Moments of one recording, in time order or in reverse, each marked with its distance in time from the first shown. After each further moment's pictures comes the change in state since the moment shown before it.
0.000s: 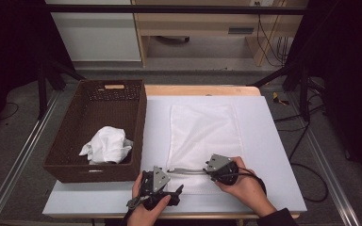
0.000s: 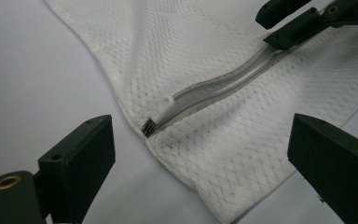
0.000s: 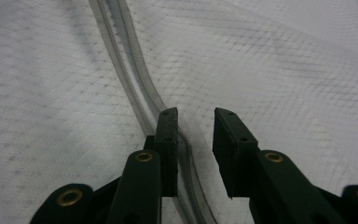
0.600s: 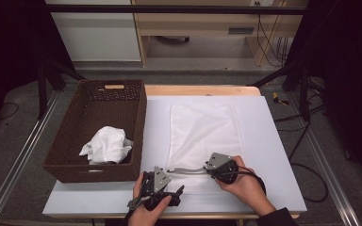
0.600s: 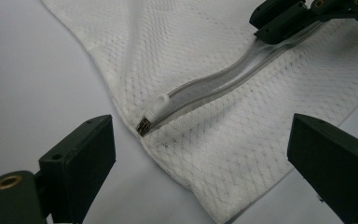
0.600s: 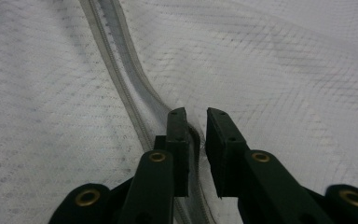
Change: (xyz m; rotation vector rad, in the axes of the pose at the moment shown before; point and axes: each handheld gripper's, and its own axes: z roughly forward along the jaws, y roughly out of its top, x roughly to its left) left arm -0.002 -0.001 0.001 0.003 -0.006 -0.001; right arm -0.003 0.000 0.003 0.007 0.002 0.019
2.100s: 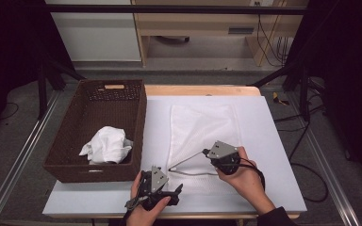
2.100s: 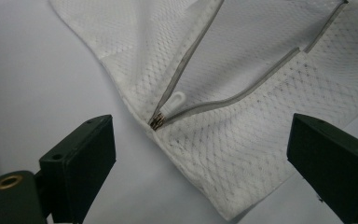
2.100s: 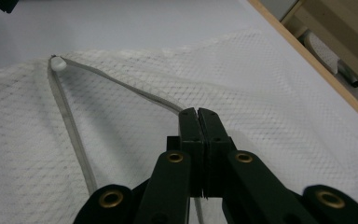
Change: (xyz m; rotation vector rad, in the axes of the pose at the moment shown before) left arm 0.003 0.004 -0.009 -0.025 0.013 -0.012; right arm -0.016 0.030 -0.026 -0.142 -0.102 0.055
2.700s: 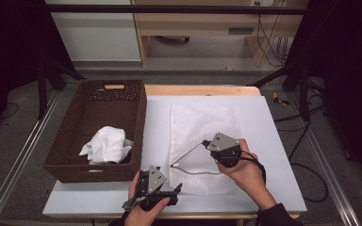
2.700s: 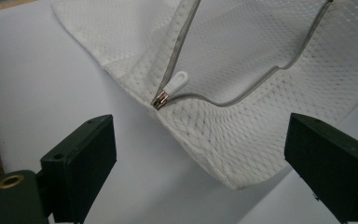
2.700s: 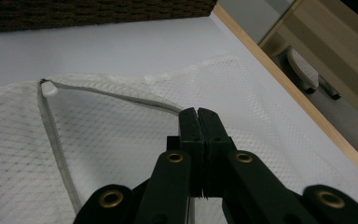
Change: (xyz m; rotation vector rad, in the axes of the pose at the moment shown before) left arm 0.001 0.006 -0.012 -0.021 -0.009 -0.008; right arm -0.013 0.023 -0.011 -0.042 -0.043 -0.022
